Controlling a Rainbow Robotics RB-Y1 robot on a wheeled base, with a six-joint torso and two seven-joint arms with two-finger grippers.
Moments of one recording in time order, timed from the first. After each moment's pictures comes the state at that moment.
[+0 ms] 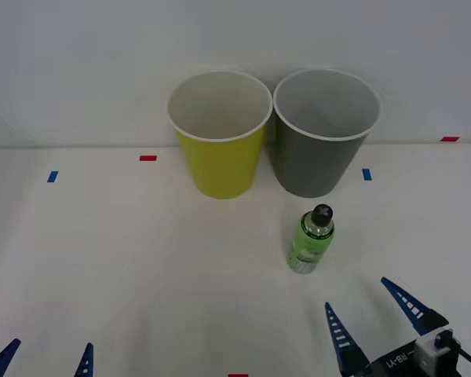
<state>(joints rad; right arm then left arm) 0.66 -0.60 0.40 -1.98 -0.24 -0.44 1.58 1.09 0.51 -0.28 -2.08 0.36 -0.65 -1.65</state>
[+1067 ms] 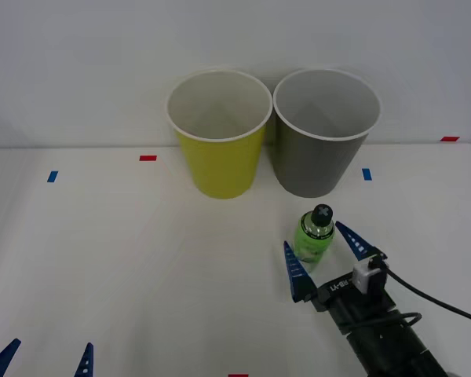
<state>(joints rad) 0.31 -0.42 0.44 -1.79 -0.26 -0.35 1.59 1.09 0.51 -0.28 -2.08 0.36 -0.65 -1.65</state>
